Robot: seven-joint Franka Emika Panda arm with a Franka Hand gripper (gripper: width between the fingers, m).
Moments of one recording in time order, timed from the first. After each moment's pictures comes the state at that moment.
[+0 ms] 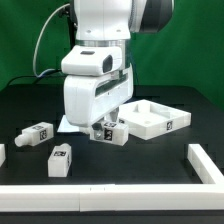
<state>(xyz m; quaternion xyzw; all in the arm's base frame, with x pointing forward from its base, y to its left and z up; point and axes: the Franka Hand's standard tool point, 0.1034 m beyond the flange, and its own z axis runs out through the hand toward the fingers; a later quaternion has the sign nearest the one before) 0.538 -0.022 0.057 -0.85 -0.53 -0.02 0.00</state>
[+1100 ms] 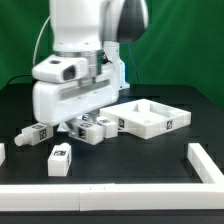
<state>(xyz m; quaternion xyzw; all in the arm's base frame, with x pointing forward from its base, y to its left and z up) 0.474 -0.058 0.032 -0.90 -0.43 -0.03 0.00</state>
